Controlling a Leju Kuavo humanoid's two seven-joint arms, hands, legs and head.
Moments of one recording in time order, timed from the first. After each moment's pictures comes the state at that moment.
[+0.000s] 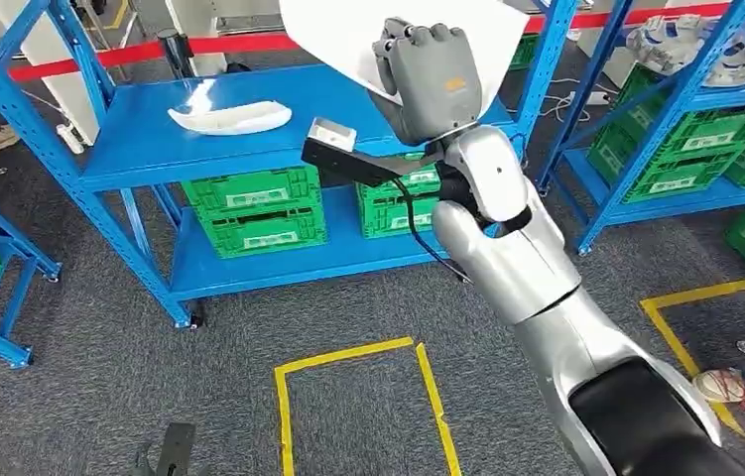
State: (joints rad) left arm -0.22 -0.18 0.93 -0.21 -1.01 0.31 -0.35; right arm -0.92 0.07 0.52 -0.96 1.16 -0.09 -0.27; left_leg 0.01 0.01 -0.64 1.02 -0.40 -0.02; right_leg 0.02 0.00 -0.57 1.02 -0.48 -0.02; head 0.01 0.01
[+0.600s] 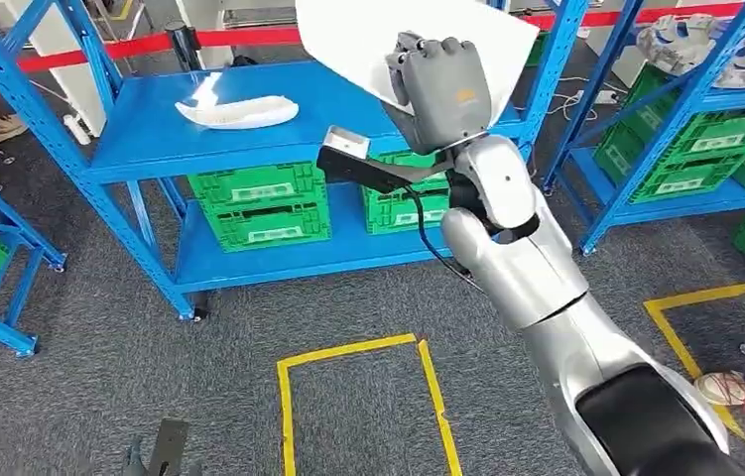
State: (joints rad) left arm -0.22 -0.17 0.93 -0.21 -1.01 0.30 -0.35; right arm -0.90 0.05 0.52 -0.95 1.16 -0.09 -0.28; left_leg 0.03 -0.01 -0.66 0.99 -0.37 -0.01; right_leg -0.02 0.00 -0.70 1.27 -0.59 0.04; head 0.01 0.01
